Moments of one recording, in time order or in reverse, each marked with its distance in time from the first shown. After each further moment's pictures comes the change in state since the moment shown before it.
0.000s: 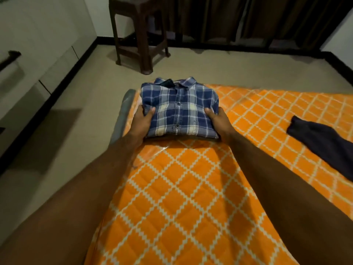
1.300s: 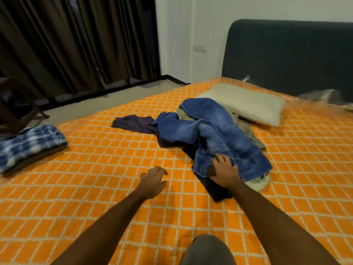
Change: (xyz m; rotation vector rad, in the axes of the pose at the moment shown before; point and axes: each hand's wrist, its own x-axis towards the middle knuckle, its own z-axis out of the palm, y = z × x) left_hand -0.578 0.071 0.347 1.088 -0.833 0.763; right_hand -0.663 0.168 -0.469 -1.209 0.382 0.312
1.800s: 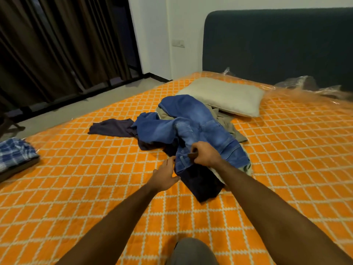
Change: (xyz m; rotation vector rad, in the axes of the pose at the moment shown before) left_hand 0.067 0.104 0.016 -0.201 -0.049 0.113; right_hand 0.044 0.025 -0.039 0.470 0.091 -0.117
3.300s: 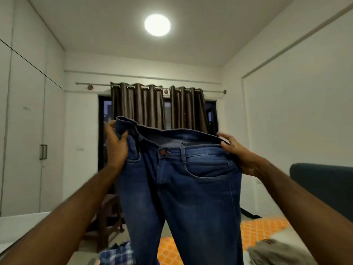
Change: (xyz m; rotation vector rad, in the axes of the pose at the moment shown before) left_hand -0.376 0.032 -0.598 -0.305 1.645 0.305; right_hand -0.070 -0.446 -0.352 1.087 -0.217 -0.728
